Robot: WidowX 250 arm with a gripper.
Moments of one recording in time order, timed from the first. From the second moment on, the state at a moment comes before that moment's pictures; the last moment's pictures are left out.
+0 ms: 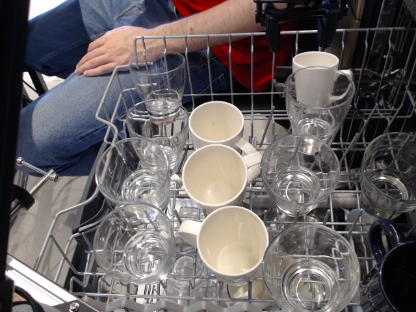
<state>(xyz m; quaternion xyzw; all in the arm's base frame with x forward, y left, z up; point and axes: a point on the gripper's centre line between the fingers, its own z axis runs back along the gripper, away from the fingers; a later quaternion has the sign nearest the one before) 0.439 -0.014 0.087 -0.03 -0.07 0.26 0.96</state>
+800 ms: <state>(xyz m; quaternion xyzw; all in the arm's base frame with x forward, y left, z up) 0.445 -0.013 0.034 -0.02 -0.06 0.27 0.96</state>
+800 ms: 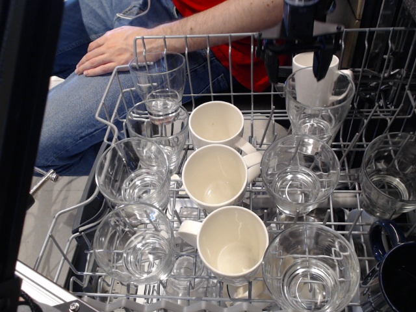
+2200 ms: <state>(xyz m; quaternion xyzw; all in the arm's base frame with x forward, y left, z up) 0.478 0.003 -0.039 -0.03 -0.06 0.36 0.93</state>
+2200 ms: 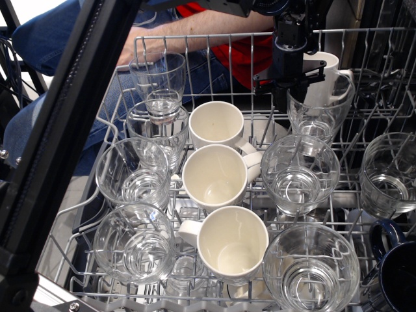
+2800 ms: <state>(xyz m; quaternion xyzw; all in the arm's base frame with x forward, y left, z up) 0.471 -0.003 -0.013 -0.07 0.01 0.36 0.93</state>
